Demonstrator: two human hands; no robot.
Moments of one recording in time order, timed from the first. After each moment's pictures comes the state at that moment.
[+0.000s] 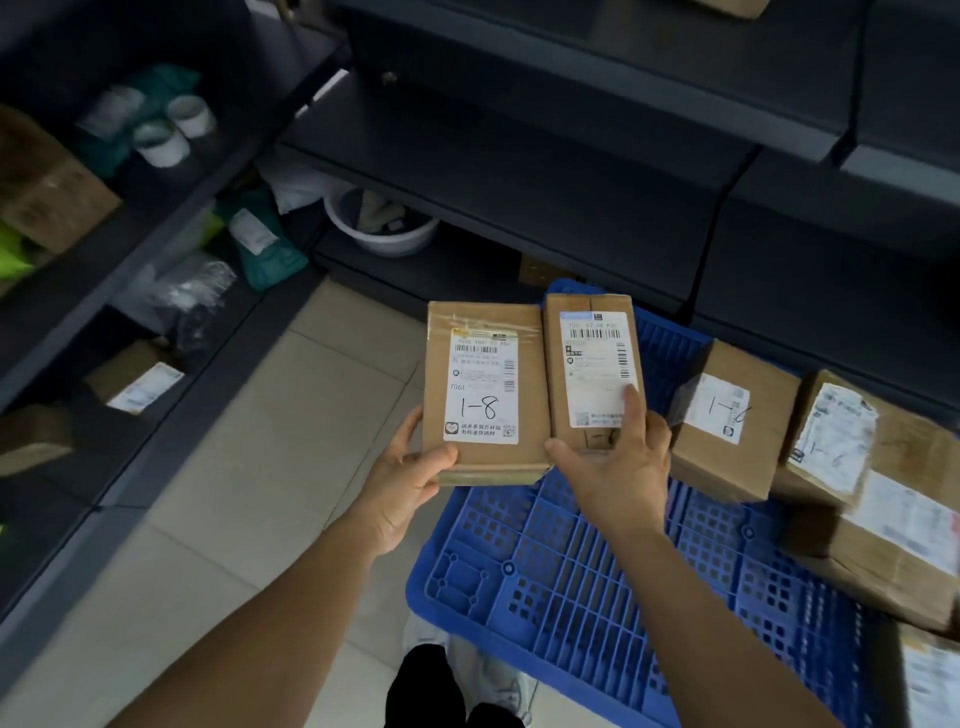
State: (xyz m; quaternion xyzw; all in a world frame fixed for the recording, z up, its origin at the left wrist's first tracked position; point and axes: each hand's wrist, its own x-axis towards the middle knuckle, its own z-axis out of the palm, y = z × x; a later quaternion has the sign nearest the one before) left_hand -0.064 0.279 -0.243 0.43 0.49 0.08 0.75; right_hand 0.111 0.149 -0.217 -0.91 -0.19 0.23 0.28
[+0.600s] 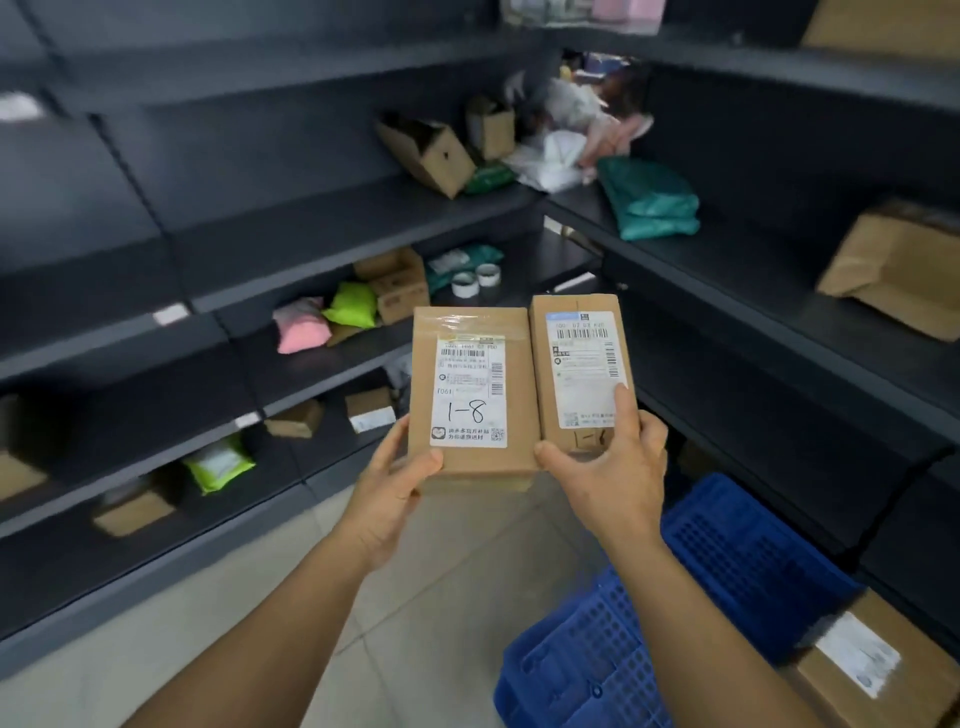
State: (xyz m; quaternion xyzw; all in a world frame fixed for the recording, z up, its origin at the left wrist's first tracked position) left_hand -0.237 0.256 -0.077 0.39 0.51 0.43 0.64; right_hand -0.018 0.227 -0.043 -0.77 -0.48 0.21 0.37
